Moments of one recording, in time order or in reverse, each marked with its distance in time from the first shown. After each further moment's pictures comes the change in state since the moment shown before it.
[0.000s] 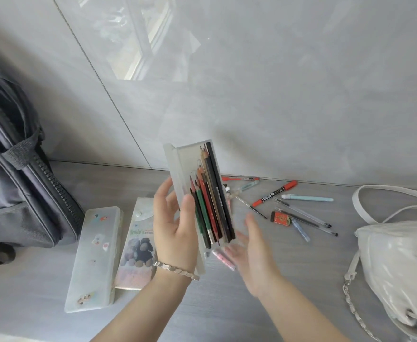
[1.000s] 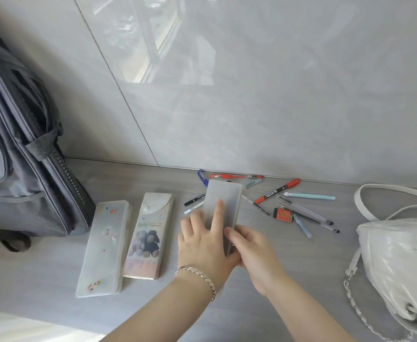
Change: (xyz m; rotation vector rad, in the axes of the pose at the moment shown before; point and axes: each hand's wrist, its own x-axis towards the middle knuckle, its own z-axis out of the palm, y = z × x) left_hand -0.034 -0.032 -0.003 1.365 -0.373 0.261; right_hand -0.014 0.008 -0.012 -0.420 -0.297 -0.235
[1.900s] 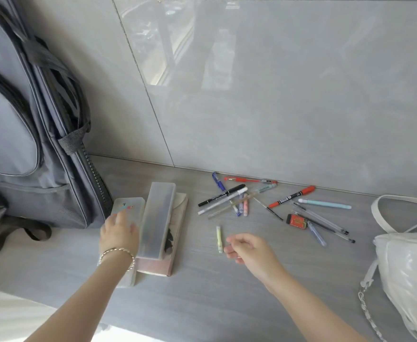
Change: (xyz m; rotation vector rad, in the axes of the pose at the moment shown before) left_hand 0.030 -0.189 0.030 -0.207 0.015 -0.589; right_hand 0.018 0.018 0.005 -0.361 -0.016 0.088
